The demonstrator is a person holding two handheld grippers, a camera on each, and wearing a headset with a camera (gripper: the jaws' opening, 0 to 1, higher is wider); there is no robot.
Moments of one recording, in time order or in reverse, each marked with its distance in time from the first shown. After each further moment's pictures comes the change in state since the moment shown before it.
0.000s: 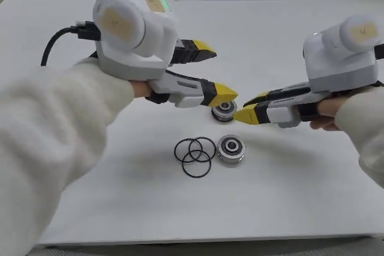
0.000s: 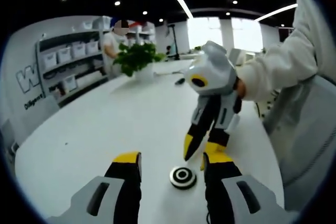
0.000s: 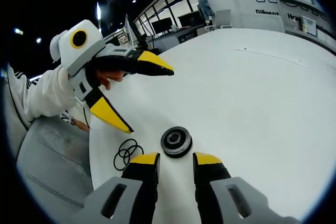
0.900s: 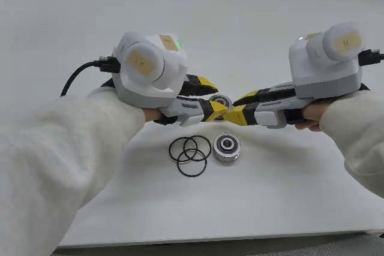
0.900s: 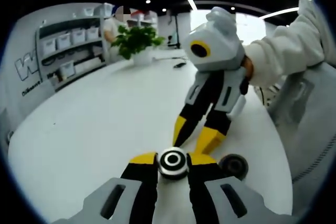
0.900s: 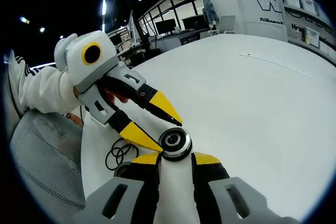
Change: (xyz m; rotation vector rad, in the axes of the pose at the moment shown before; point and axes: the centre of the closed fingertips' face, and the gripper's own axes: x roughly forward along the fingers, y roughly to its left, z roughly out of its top) left arm 0.022 -0.015 -0.041 -0.056 0.070 -0.010; right arm 0.012 -0.002 -0.002 -0.078 -0.018 -0.024
